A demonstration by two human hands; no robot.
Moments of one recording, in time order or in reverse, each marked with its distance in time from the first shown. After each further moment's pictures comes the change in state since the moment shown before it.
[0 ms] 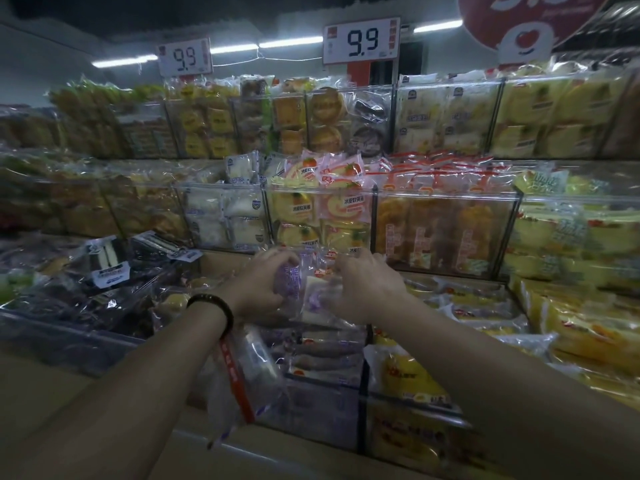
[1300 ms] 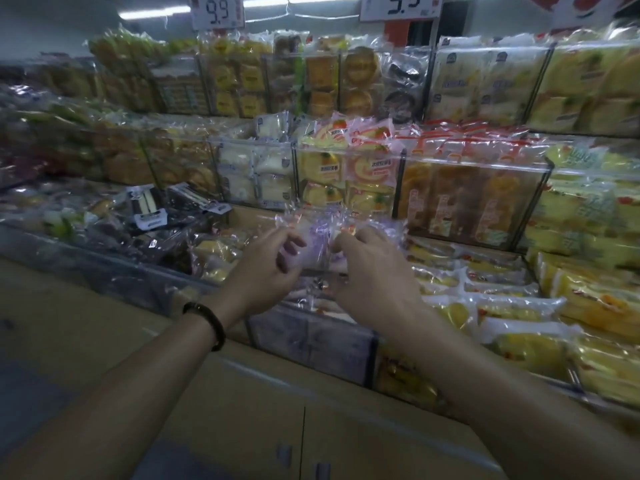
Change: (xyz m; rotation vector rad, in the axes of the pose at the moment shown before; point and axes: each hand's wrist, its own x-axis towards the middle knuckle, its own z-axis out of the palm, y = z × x) left_hand -0.110 0.042 0.002 -0.198 0.301 -0.040; right_hand -0.093 -0.040 -0.001 0.138 0.260 -0.224
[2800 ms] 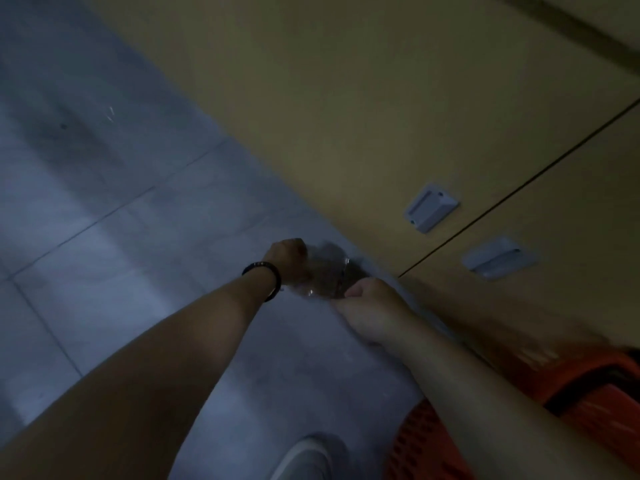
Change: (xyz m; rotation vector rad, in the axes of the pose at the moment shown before) left_hand -0.451 -0.390 0.347 0.091 -0.684 -1.100; right_hand -0.266 -0.064 0.530 0.588 -1.210 0.643
